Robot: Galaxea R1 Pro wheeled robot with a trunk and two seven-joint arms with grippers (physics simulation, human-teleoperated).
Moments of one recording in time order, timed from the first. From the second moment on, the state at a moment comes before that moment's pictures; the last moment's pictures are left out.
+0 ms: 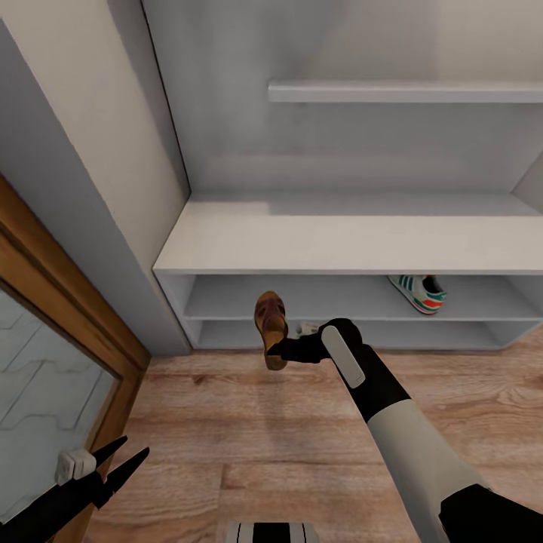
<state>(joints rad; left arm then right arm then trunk) -0.04 -0.02 0.70 -1.52 0.01 0.37 -1.25 -0.87 0.10 0.29 -1.00 -0.72 1.05 -0.24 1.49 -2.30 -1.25</state>
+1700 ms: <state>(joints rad) -0.04 -0.02 0.70 -1.52 0.01 0.37 -1.25 -0.87 0.10 0.29 -0.99 -0.72 1.05 -0.24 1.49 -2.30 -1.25</state>
